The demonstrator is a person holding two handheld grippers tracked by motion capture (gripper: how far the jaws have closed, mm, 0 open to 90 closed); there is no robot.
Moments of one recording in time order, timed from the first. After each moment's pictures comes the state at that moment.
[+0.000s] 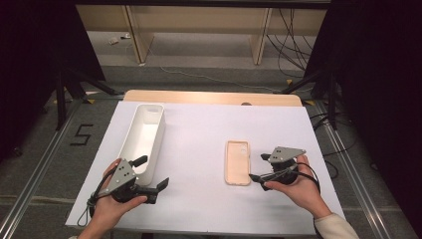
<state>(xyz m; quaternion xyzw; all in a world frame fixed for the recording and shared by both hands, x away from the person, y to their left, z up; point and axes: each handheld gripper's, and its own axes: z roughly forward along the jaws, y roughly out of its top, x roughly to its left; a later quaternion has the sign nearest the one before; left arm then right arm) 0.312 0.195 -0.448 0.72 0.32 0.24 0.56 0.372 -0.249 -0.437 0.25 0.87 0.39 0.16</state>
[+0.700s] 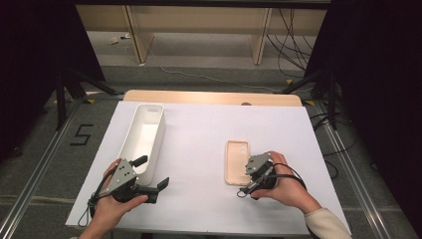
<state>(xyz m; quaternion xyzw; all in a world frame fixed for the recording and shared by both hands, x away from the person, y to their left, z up) 0.313 0.194 -0.448 0.72 0.33 0.24 0.56 0.376 -0.201 -0.452 0.13 0.95 0.26 0.13</state>
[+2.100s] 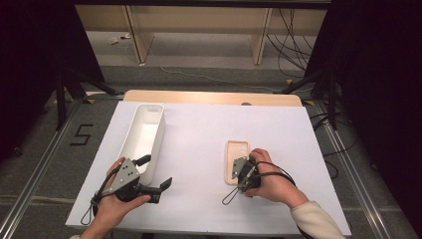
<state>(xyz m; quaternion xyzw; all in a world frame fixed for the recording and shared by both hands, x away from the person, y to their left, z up) 0.314 0.188 -0.447 0.73 0.31 0.24 0.57 0.386 -0.165 -0.455 0.05 0.98 0.12 0.18</state>
